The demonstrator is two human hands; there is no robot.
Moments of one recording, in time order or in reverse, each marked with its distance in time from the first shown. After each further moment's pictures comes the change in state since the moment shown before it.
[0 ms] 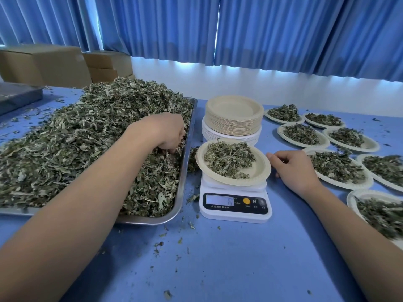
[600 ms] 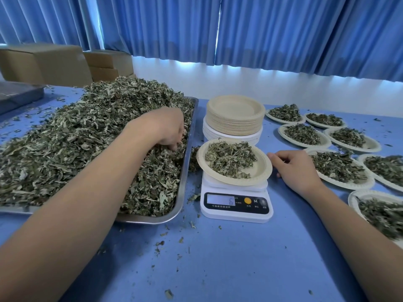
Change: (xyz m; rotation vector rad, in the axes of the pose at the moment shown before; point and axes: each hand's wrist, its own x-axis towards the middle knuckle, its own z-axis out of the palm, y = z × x) left_hand -0.001 -0.002 -0.006 -0.079 0.022 -0.036; right_hand 0.002 0.003 0.000 0.014 -0.002 -0.025
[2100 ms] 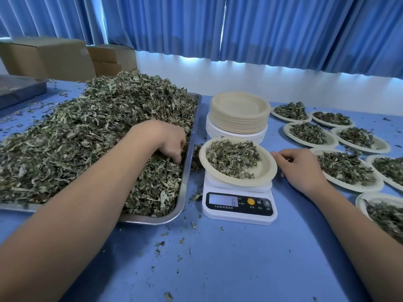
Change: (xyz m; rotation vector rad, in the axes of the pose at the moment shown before) left_hand 0.012 -0.008 0.022 0.146 -0.297 0.061; right_hand 0.003 -0.005 0.000 -0.029 -0.032 0.019
